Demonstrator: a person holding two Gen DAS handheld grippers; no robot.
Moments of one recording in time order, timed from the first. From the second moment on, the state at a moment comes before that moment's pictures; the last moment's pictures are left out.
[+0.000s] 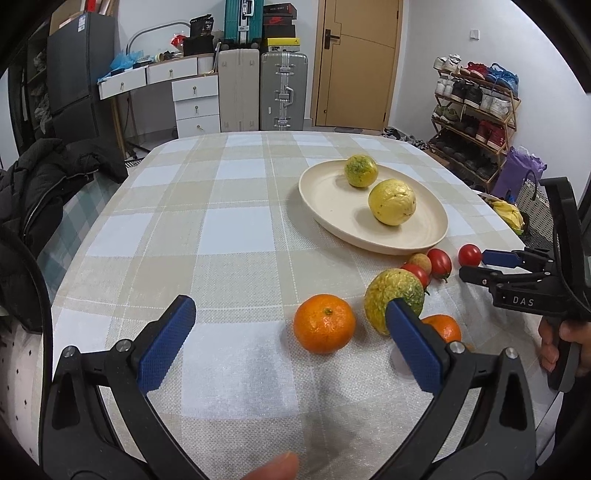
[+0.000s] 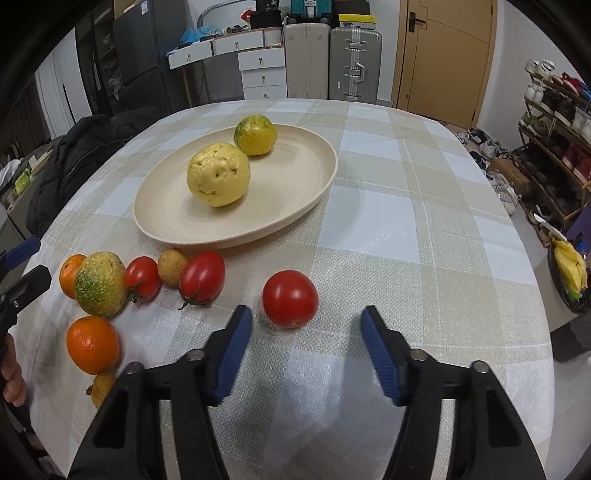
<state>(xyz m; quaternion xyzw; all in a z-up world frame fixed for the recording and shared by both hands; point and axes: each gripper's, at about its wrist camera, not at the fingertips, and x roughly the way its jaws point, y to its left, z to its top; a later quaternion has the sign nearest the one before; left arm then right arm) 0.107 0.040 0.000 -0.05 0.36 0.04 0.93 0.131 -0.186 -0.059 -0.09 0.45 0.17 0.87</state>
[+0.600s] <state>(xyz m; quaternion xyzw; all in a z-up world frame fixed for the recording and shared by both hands) 0.112 0.038 -0.007 -0.04 0.37 0.03 0.93 0.131 -0.187 -0.057 -0.06 0.44 0.20 0.87</state>
